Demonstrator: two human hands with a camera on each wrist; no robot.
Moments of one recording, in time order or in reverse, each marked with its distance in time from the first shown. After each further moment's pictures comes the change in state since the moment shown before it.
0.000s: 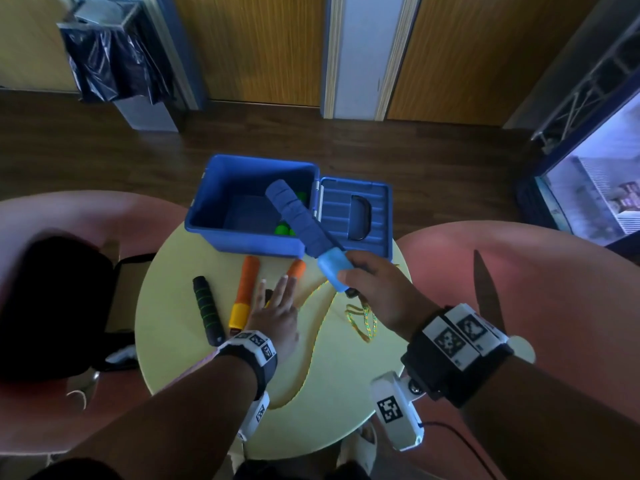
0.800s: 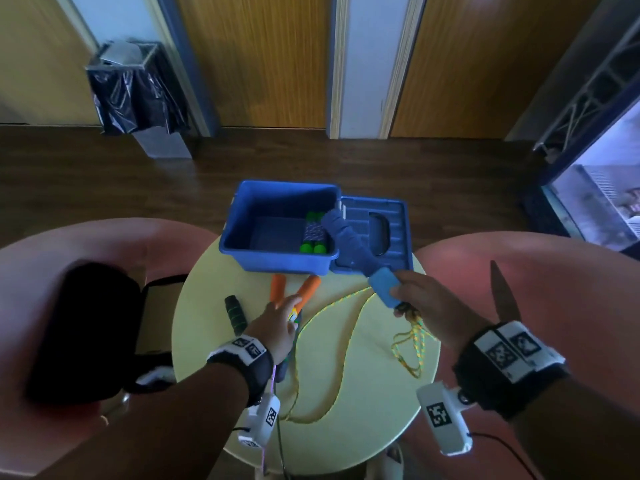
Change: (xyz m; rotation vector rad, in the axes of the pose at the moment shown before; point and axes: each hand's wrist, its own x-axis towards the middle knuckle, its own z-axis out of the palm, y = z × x) left_hand -0.021 -0.067 0.001 -0.702 0.169 -0.203; right_hand -0.010 -0.005 -0.004 0.078 0.042 0.052
